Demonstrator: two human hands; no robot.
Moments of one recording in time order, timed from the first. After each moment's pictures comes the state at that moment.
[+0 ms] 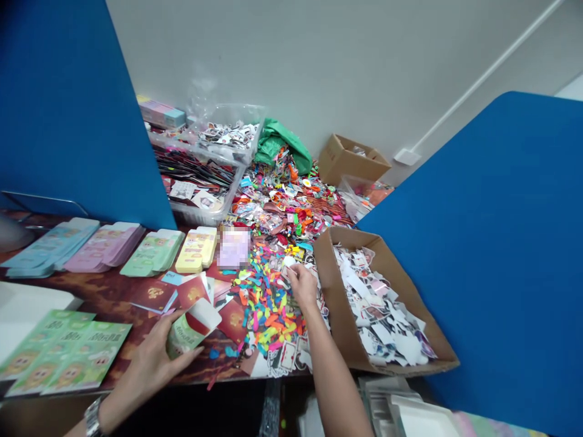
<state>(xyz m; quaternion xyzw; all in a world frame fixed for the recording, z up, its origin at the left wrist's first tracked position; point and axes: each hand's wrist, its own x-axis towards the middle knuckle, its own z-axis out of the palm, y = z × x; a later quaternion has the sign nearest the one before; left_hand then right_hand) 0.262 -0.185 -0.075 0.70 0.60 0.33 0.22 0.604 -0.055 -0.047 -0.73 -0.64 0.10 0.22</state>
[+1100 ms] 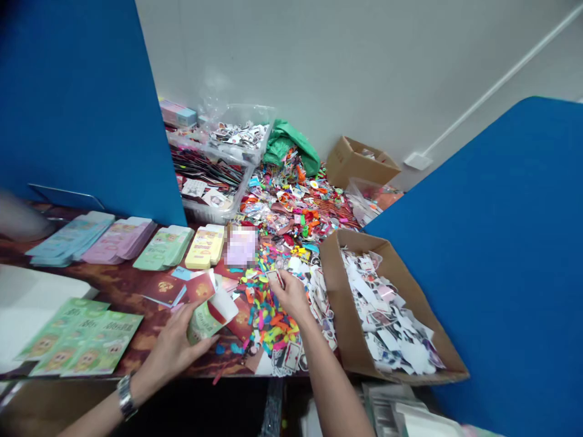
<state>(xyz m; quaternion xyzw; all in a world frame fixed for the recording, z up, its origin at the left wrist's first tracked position) 0.278 -0.174 -0.066 0.71 0.58 0.34 0.22 0.548 -0.080 -0.012 -0.63 -0.73 0.21 0.17</state>
